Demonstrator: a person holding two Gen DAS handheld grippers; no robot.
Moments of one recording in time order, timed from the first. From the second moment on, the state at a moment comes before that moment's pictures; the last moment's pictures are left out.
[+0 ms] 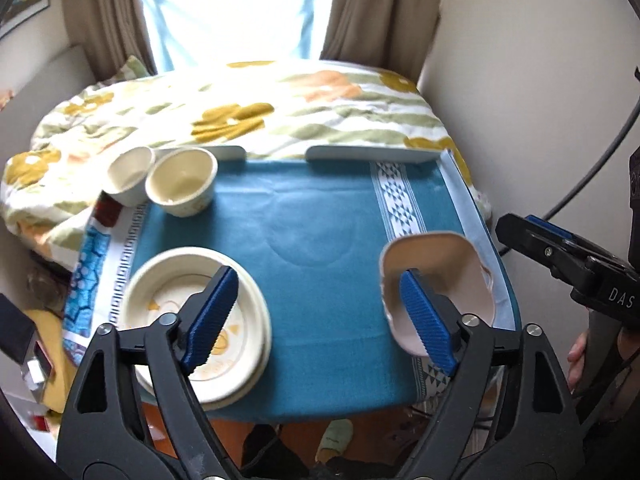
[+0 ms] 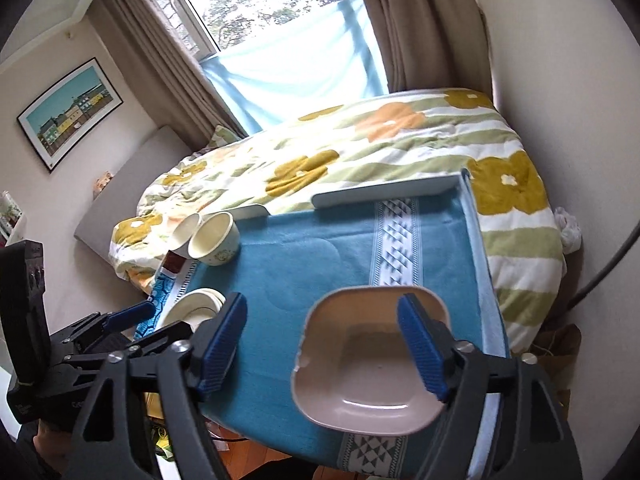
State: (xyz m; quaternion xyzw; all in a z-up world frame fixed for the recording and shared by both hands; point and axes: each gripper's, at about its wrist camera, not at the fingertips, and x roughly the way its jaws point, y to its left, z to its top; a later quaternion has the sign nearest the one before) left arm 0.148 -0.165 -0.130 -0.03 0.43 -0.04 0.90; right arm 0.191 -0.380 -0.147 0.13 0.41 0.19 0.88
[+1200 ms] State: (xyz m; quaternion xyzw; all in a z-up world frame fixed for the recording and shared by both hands) left arm 0.382 0.084 -0.292 -0.18 0.59 -0.07 0.79; right arm 0.399 -0.123 -0.290 0.17 0.59 0.21 0.77
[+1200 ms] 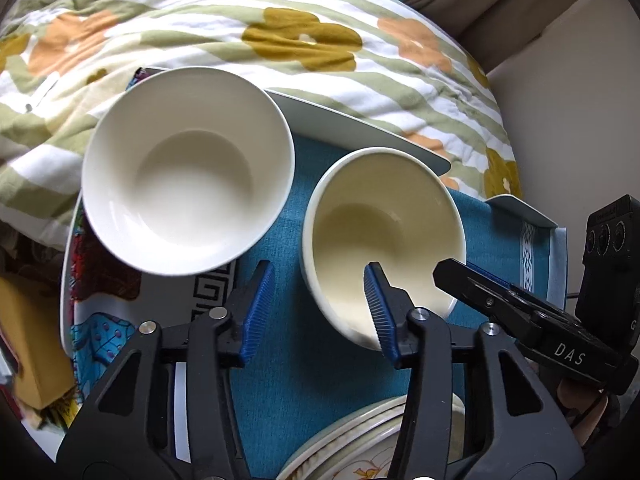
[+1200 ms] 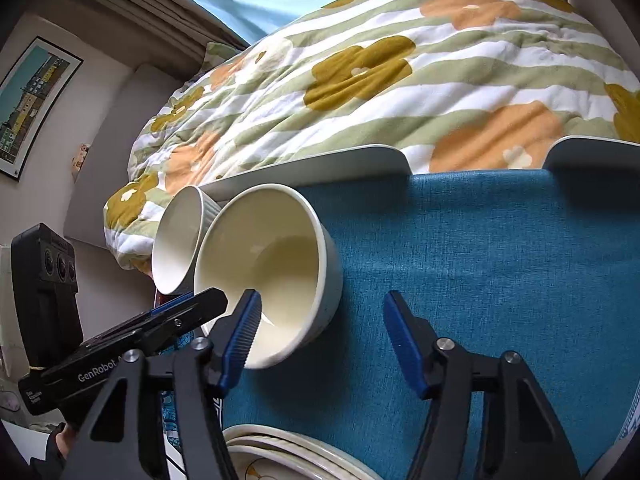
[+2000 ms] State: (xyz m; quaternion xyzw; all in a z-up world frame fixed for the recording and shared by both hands) left arm 0.369 0.048 -0.259 -0.11 0.55 -0.10 0.82; right arm 0.382 -0.135 -0.260 0.17 0.56 0.19 0.79
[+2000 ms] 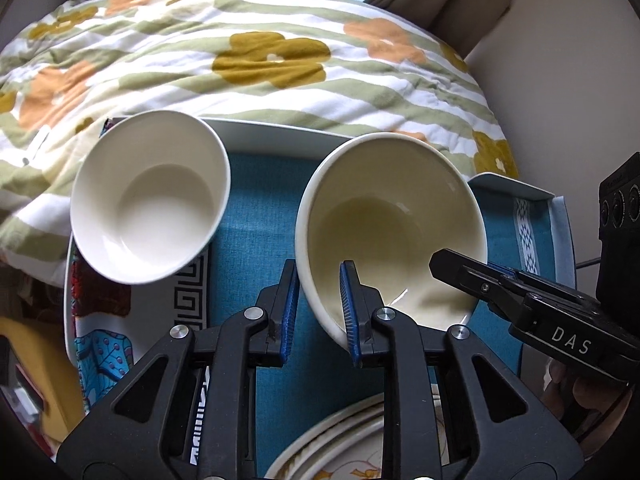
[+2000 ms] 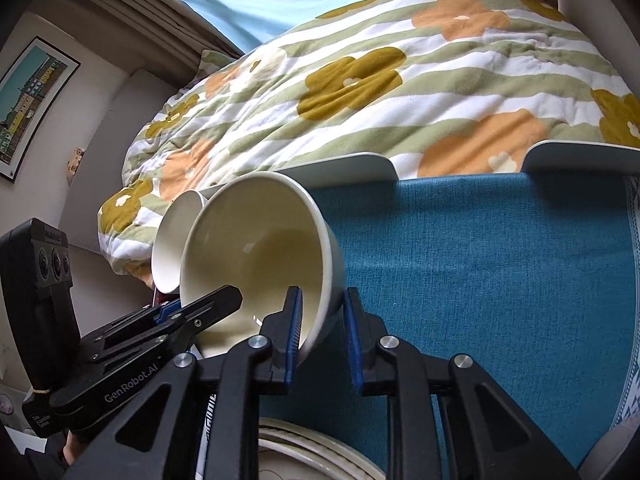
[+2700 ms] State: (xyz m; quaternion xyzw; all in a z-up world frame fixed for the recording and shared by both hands) left arm 0.231 -0.165 -0.157 -0.09 0.50 -0.15 0.85; right arm 0.241 -0.333 -0.157 0.18 0.49 0.16 0.84
